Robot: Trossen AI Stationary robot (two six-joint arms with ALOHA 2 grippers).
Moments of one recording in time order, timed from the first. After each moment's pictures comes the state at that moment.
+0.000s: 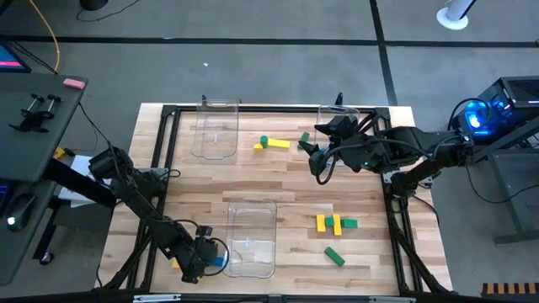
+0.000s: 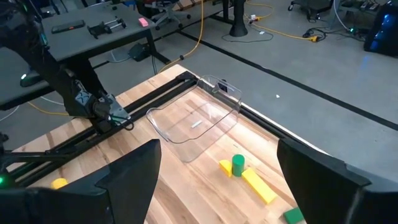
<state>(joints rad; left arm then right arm) -0.88 1.70 0.82 -0.33 -0.13 -0.74 0.26 1.43 1.76 -0.93 0.78 0.61</state>
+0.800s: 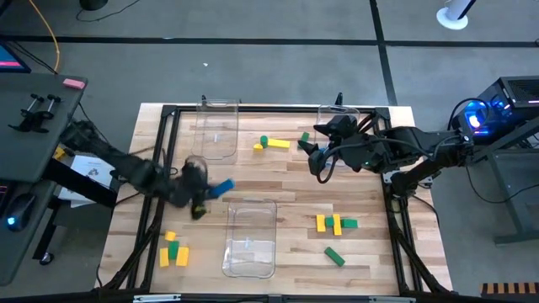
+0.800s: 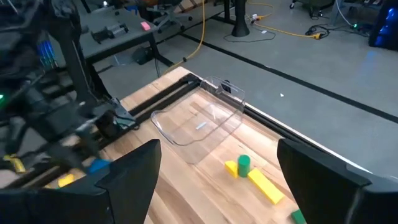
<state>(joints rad) -0.48 0.98 0.81 -0.75 -0.50 -0.74 0.26 1.43 1.76 -0.91 0.78 0.63</state>
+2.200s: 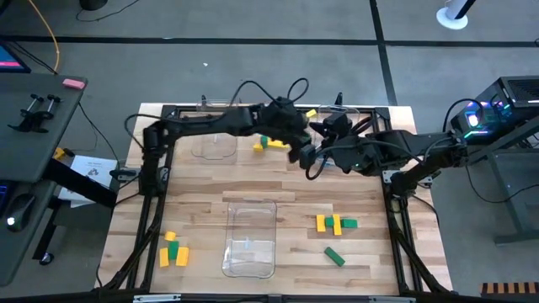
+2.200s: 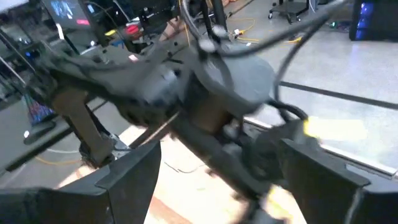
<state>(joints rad) 0.24 1.98 1.79 -0.42 0.21 -0.09 0.26 1.47 1.76 -0.83 0.87 0.74</state>
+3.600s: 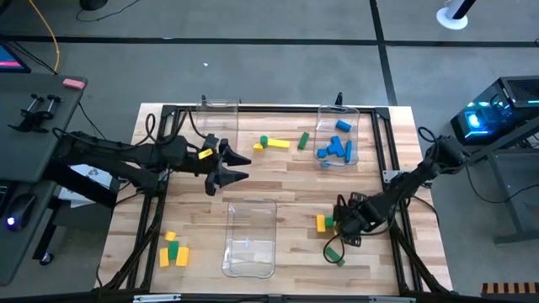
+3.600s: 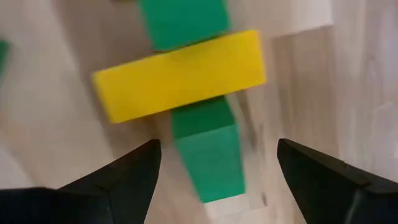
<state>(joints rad) -0.10 1.03 0.80 0.25 -0.02 -0.47 0.61 1.49 0.72 -0.77 0.06 0.84</state>
